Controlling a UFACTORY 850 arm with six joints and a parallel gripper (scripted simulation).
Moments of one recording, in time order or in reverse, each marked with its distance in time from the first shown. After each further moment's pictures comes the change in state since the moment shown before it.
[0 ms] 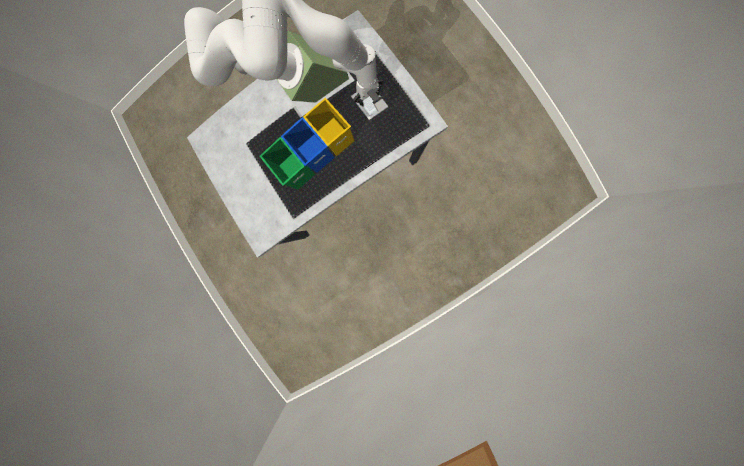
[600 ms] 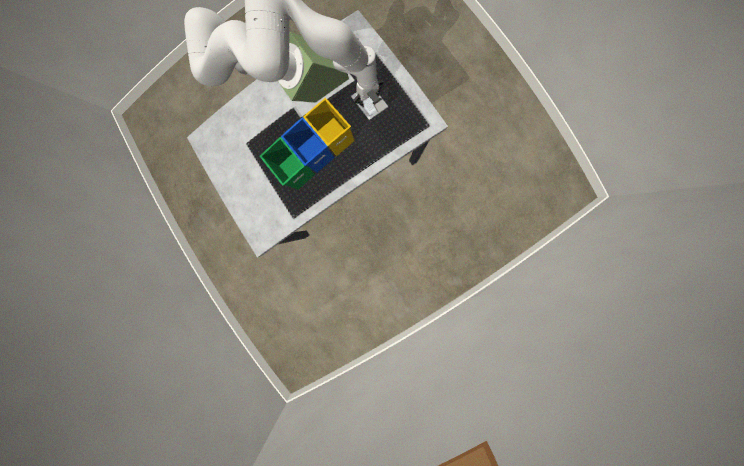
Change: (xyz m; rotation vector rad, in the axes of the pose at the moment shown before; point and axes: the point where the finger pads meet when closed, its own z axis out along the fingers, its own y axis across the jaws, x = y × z) arm 0.000 0.000 0.007 0.000 0.000 0.000
